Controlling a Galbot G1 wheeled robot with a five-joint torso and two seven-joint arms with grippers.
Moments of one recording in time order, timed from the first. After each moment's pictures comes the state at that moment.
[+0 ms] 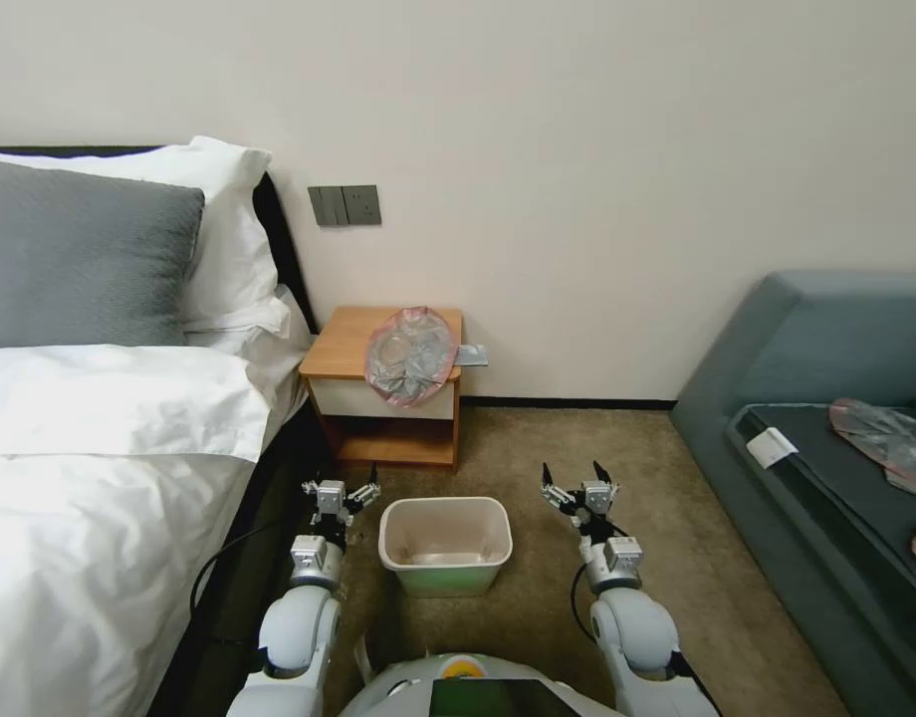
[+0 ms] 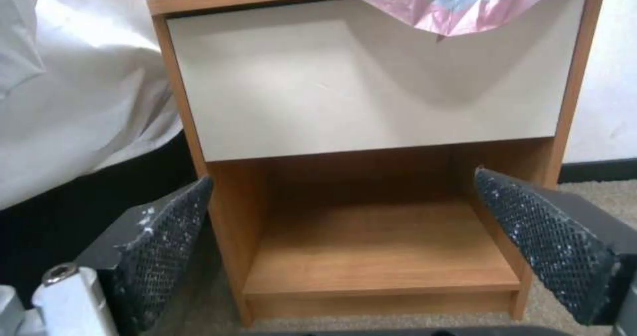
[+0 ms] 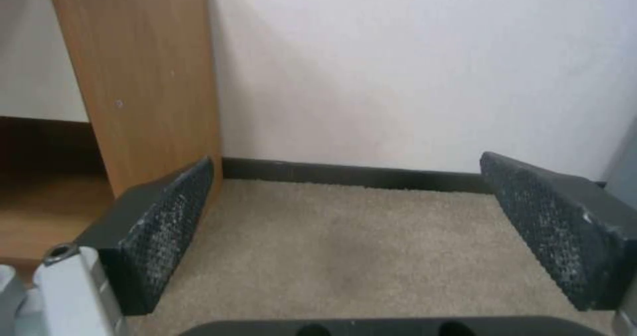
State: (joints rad) left arm 1.55 -1.50 -0.55 -2.00 0.00 0.00 0.00; right arm -1.55 1.50 0.55 2.00 0.00 0.00 0.00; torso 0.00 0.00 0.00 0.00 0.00
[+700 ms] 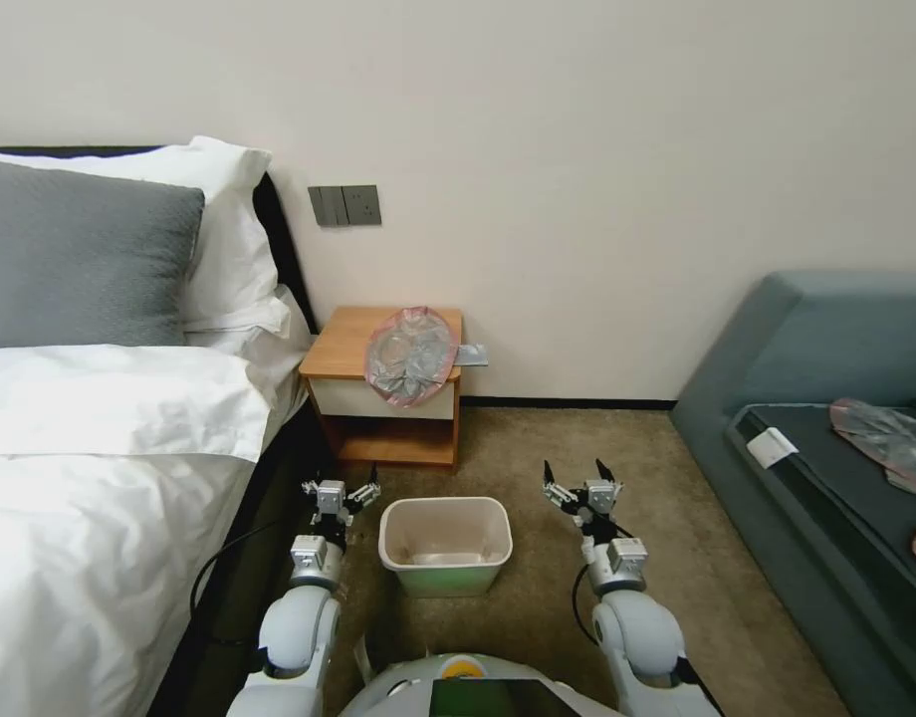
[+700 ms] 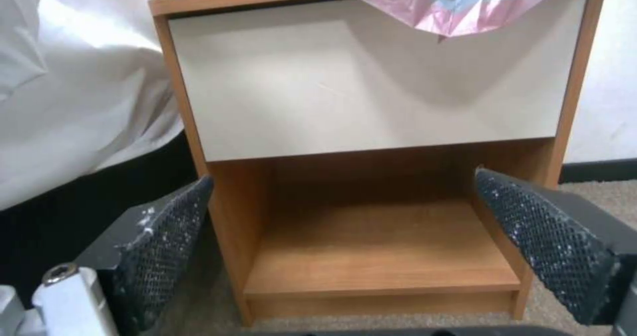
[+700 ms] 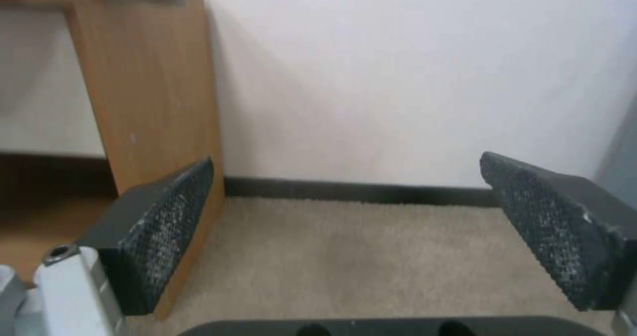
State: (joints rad) left arm 1.56 -1.50 -0.55 -2.01 0.00 0.00 0.00; right arm -1.61 1.52 0.55 2.12 -0.01 -0.04 0.01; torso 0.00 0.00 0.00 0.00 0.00
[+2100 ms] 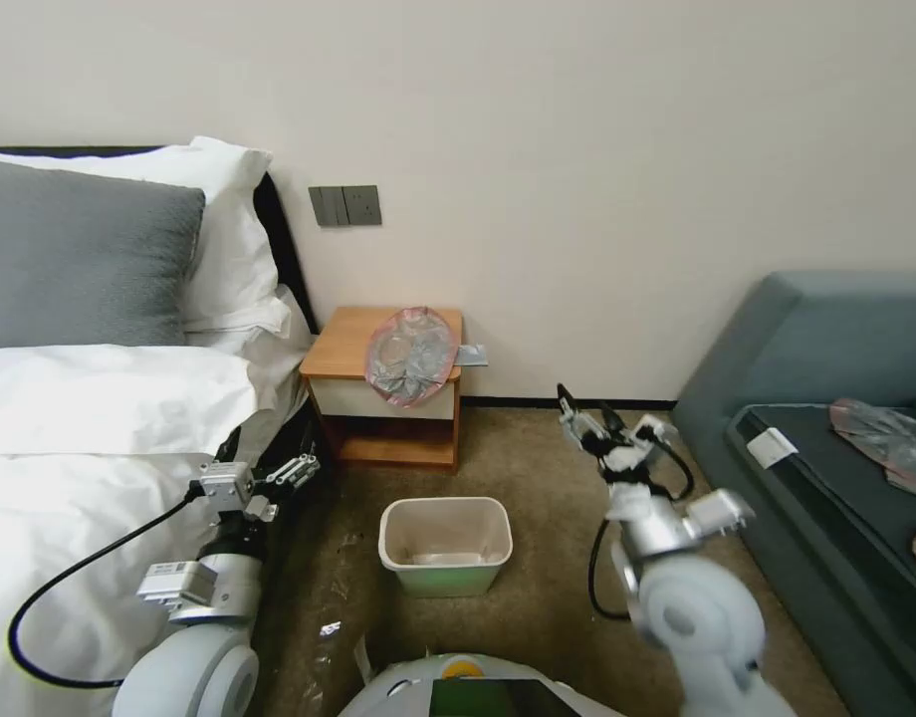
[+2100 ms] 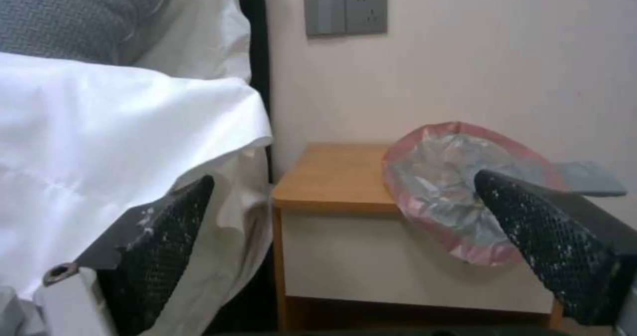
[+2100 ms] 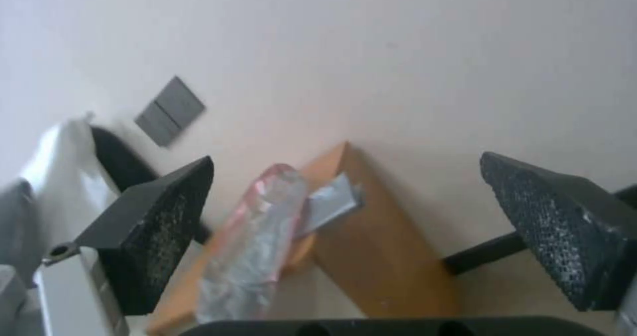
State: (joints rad) left arm 1.80 -1.34 -0.72 -2.50 -0.29 0.08 -0.13; right arm -1.40 1.34 0.53 2.41 0.94 -0.27 0.25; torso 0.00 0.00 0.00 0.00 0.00
